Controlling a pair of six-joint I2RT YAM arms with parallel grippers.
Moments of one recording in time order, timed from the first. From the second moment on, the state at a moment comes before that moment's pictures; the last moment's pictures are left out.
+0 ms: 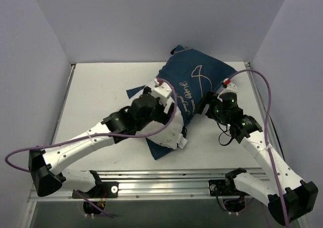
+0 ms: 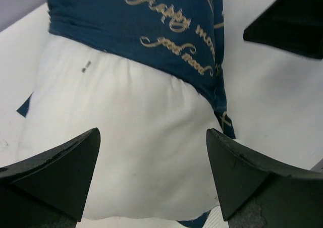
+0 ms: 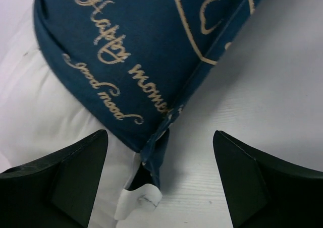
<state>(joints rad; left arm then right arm) -0.98 1.29 1.25 -0.33 -0.35 -0.12 0.41 0.98 0.88 -0.45 0.11 0.58</state>
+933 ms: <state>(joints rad) -1.09 1.72 1.25 -0.32 -0.53 -0.19 0.31 1.11 0.51 -0.04 -0.28 0.61</state>
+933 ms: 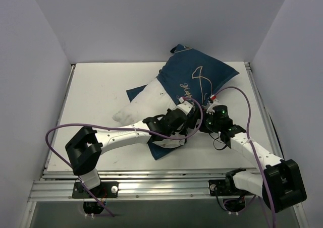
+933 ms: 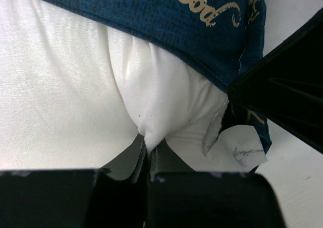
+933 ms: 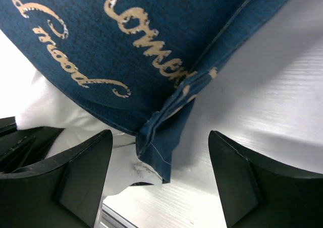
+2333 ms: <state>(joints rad) -0.82 0.96 1.12 -0.74 -0.31 -0.42 -0.19 1.27 0.92 -0.34 -0.33 0.67</state>
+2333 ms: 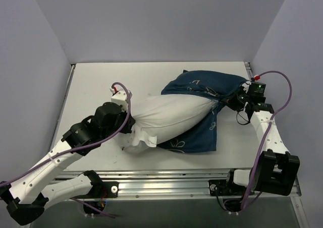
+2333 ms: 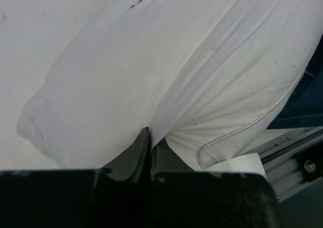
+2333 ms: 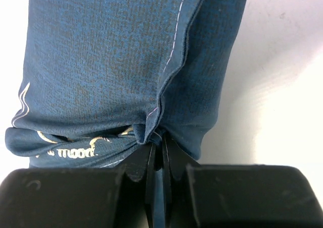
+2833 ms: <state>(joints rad) -0.80 0.99 1.03 -0.73 0.02 -0.50 -0.07 1.09 0.92 -0.39 -0.13 0.60</state>
